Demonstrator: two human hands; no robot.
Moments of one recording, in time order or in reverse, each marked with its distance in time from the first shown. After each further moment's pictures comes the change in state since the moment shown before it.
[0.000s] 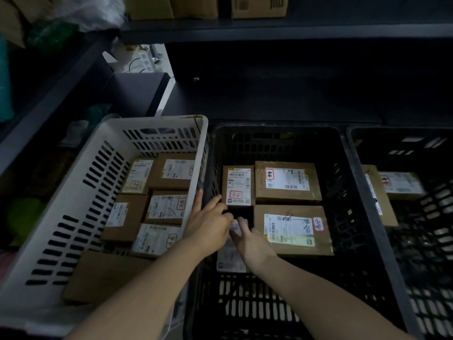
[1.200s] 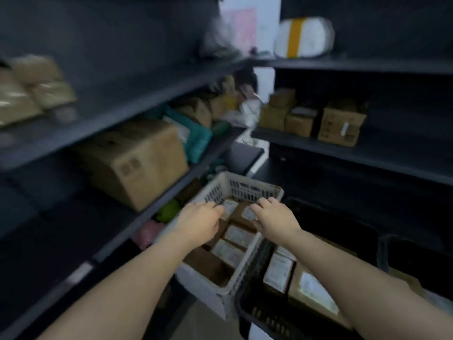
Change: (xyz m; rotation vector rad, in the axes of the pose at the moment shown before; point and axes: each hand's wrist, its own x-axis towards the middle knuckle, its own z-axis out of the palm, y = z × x) left_hand -0.248 -0.008 -0.216 0.127 0.261 -0.441; right_hand -0.154 -0.104 -0.275 -0.307 0.556 -0.566
